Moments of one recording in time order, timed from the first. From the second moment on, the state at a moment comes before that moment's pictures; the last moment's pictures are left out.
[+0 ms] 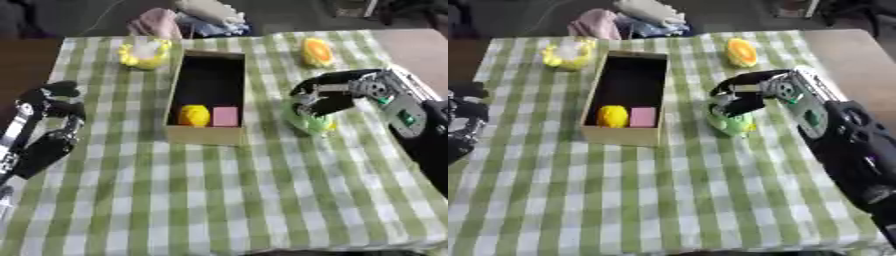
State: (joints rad) left arm -0.12 0.39 -0.03 -1.94 -0.35 0.14 -0.14; right arm -0.78 -0.49 0.35 -1.16 0.81 -0.16 0.81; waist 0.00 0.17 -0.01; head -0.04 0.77
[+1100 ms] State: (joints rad) left arm -0.11 0.39 -0.03 -1.94 -0.35 0.14 -0.15; right arm -0.86 -0.47 0.32 -1.19 1.00 -0.26 0.57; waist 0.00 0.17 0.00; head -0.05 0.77
